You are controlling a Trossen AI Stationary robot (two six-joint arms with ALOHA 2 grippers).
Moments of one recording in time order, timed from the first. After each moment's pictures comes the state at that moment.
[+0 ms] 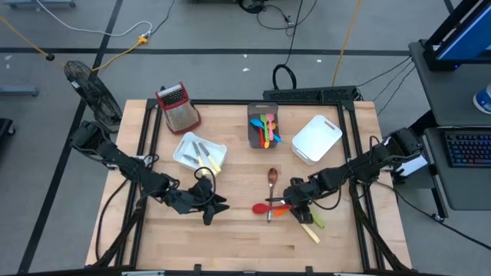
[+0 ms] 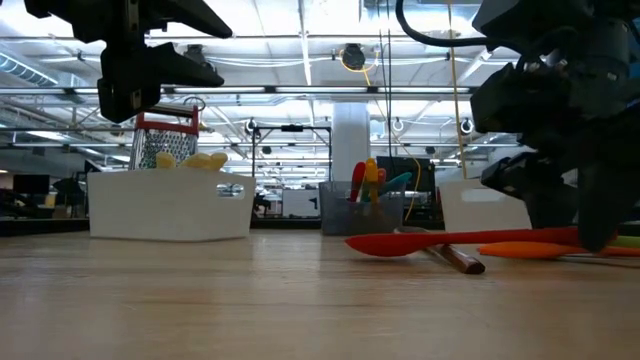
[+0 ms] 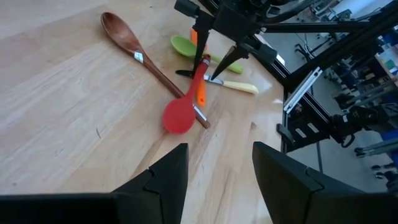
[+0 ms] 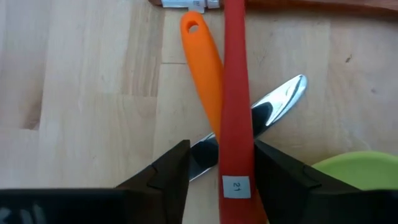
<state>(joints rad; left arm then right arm) -0.54 1.40 0.68 0.24 -0.45 -1.01 0.36 1.53 0.67 -0.21 -0.16 0.35</state>
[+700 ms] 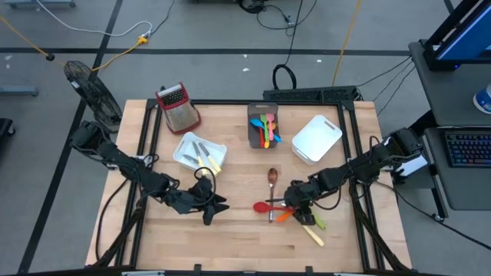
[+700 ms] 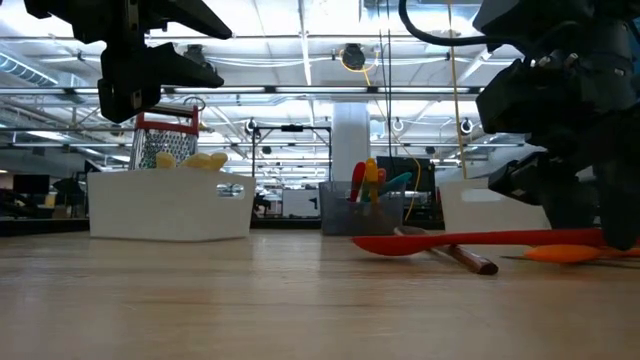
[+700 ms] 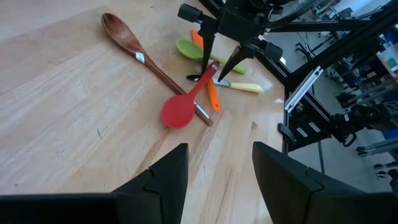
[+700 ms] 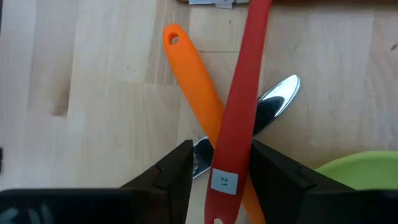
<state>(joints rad) -0.54 1.40 0.68 0.24 -0.45 -1.00 0.35 1.53 0.67 -0.22 -0.24 0.36</state>
